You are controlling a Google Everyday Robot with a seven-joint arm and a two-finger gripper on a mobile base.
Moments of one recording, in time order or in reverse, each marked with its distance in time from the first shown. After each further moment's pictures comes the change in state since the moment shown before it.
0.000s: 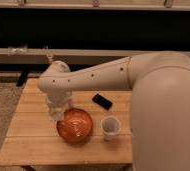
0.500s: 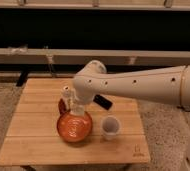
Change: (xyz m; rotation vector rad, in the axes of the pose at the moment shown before) arm 0.012 -0.104 -0.040 -0.017 -0.123 0.185
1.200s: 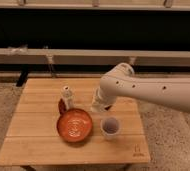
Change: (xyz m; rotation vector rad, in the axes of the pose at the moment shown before) arm 0.009 -0.093 -0.010 0.057 -0.035 0.224
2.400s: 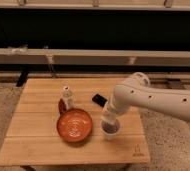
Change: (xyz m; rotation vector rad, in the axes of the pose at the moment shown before) arm 0.042 -0.057 -0.010 0.039 0.045 0.085
